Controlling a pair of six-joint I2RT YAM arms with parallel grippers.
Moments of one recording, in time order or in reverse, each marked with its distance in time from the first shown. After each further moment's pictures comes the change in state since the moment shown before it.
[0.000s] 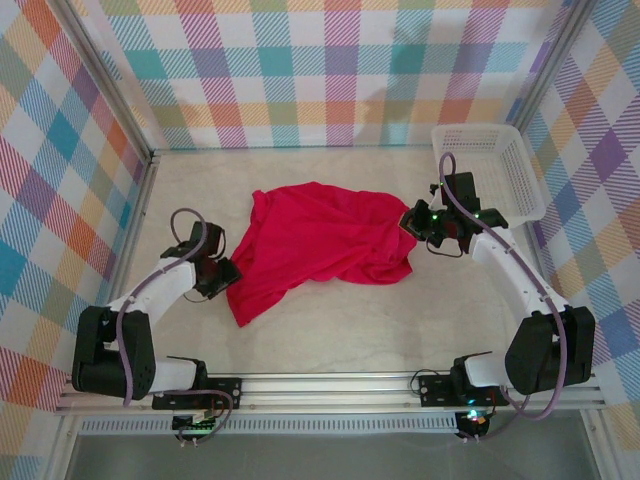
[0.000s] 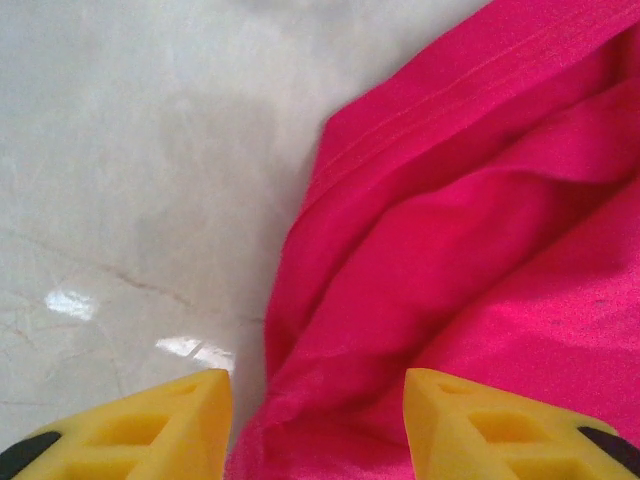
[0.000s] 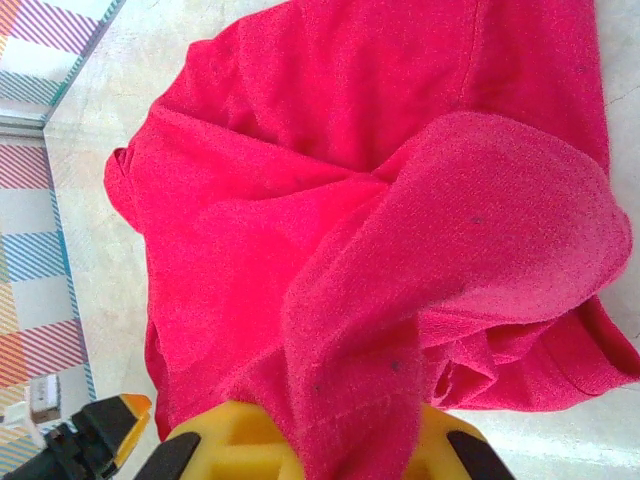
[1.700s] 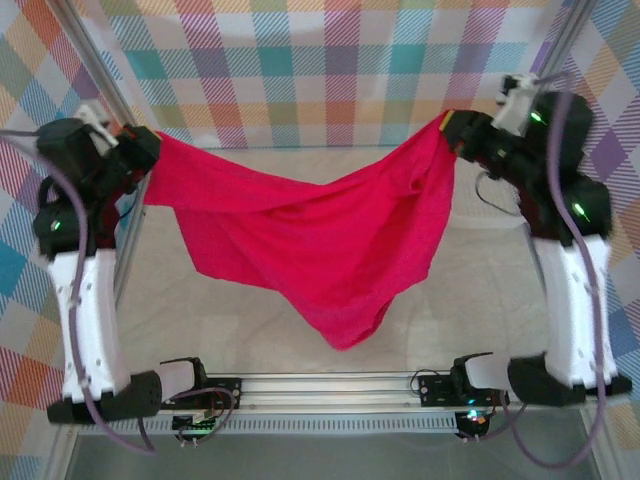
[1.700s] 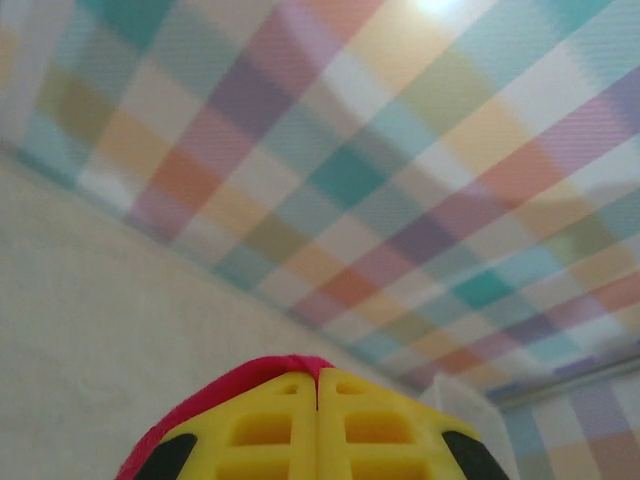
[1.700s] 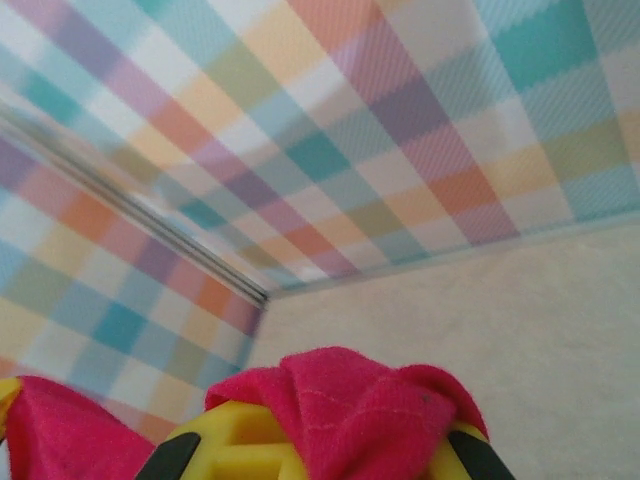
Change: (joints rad) left arm 0.276 -0.069 1.018 -0.170 0.235 0.023; right arm -0.002 0.024 0.900 -0.288 0.099 -0.140
